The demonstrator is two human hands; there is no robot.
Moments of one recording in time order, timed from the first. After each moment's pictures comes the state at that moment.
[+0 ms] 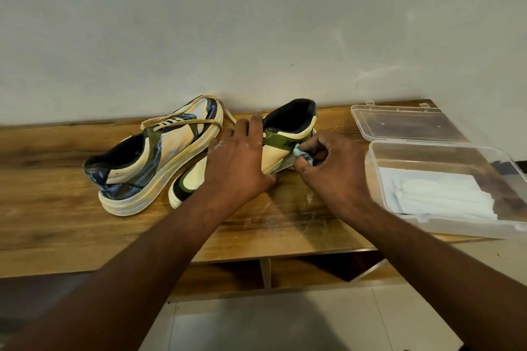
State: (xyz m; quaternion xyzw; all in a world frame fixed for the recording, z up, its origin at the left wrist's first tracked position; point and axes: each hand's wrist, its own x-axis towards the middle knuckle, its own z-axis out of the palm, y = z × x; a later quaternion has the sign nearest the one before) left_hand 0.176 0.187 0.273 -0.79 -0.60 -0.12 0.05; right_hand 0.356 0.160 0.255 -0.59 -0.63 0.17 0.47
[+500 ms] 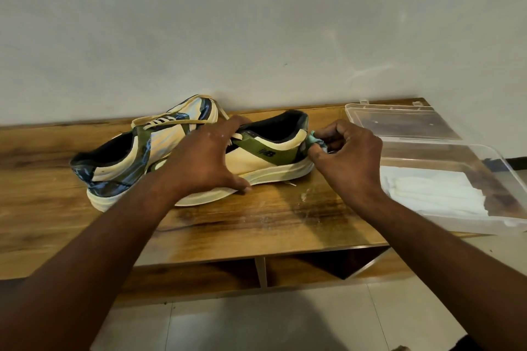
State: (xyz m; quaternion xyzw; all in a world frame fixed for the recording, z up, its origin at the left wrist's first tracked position) left_hand 0.124 0.203 0.293 -0.83 -0.53 -0.13 -0.11; right_hand 0.379 0.166 0.265 -0.63 -0.58 0.15 0.49
